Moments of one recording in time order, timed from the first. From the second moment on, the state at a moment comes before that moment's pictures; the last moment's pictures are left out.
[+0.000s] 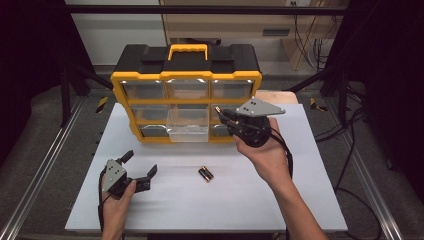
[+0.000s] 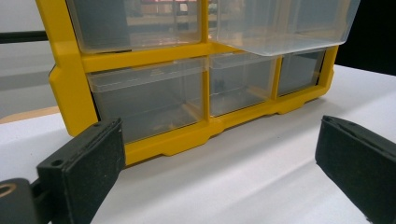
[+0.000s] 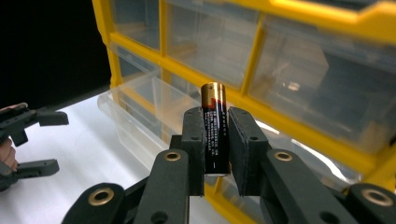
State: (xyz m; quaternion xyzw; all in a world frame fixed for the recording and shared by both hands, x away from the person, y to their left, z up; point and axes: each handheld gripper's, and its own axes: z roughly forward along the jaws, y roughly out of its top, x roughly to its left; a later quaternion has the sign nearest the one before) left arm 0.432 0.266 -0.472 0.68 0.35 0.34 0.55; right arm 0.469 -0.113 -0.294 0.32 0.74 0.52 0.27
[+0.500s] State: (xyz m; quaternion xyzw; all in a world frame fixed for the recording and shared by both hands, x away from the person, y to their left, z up) left arm 0.433 0.266 -0.472 0.68 0.35 0.34 0.55; right arm 0.481 -0.091 -0.276 0.30 0.76 0.51 0.26
